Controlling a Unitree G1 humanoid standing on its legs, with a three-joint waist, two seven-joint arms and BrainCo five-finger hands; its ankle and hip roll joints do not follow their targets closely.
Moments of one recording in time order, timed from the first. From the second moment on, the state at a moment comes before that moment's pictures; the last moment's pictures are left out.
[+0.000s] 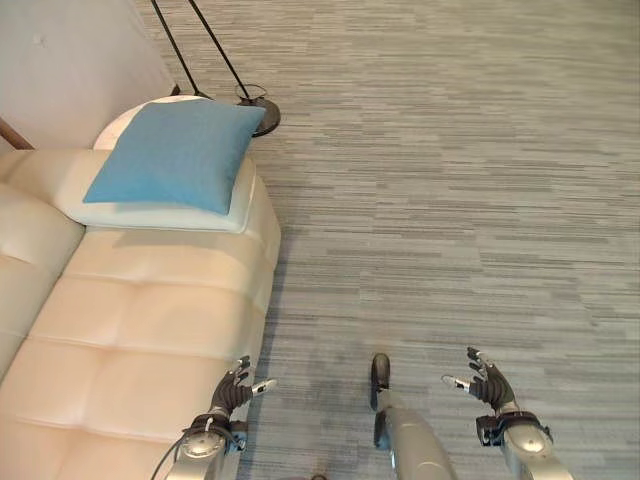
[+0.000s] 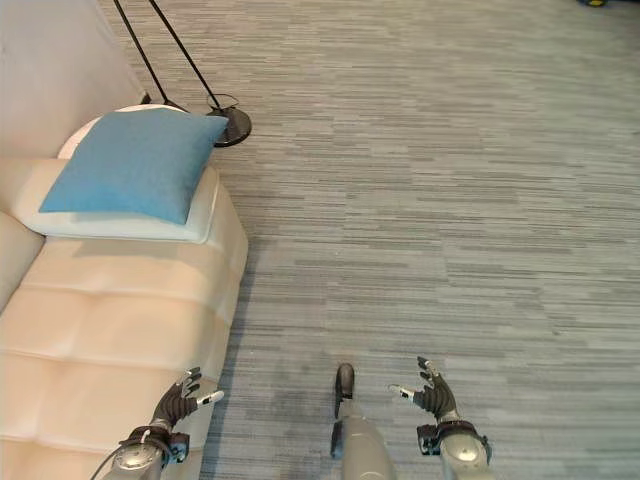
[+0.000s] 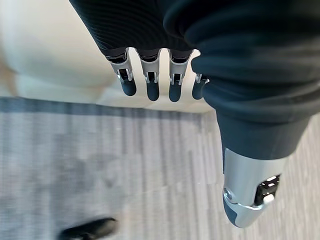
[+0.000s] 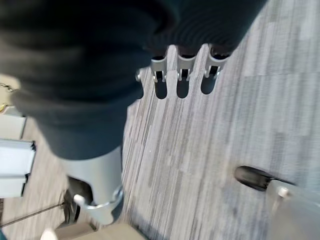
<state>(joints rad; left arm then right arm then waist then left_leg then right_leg) 0.15 0.28 -0.12 0.53 -0.17 -0.05 0.05 0.14 -0.34 0.08 0.45 0.13 -0.04 -0.08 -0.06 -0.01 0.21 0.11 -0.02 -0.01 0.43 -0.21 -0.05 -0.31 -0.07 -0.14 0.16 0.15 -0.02</state>
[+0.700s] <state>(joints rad) 0.23 0.27 0.04 0.74 -0.18 -0.04 0.10 0.18 -0.38 0.11 0.50 0.10 -0.03 -0.11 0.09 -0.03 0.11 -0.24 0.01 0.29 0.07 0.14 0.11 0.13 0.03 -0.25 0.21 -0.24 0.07</state>
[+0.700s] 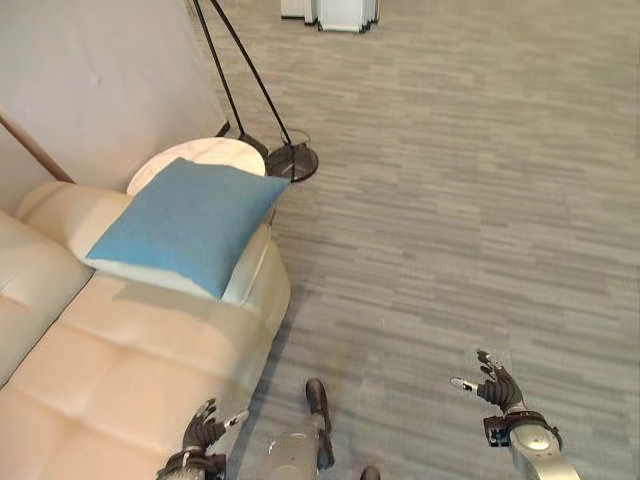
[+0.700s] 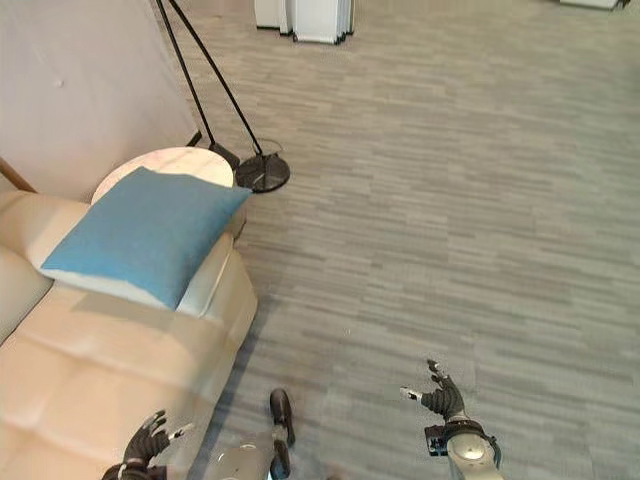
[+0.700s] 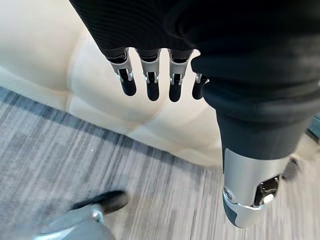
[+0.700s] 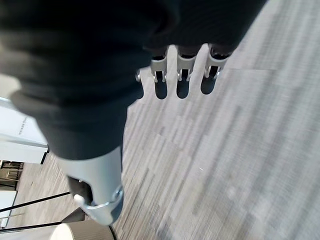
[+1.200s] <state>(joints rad) 0.16 0.27 0.00 0.68 -0.22 -0.05 0.12 0.18 -0.35 0.14 0.45 0.08 -0.03 -0.07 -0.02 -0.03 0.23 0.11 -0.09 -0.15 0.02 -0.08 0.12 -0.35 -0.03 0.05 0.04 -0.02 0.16</state>
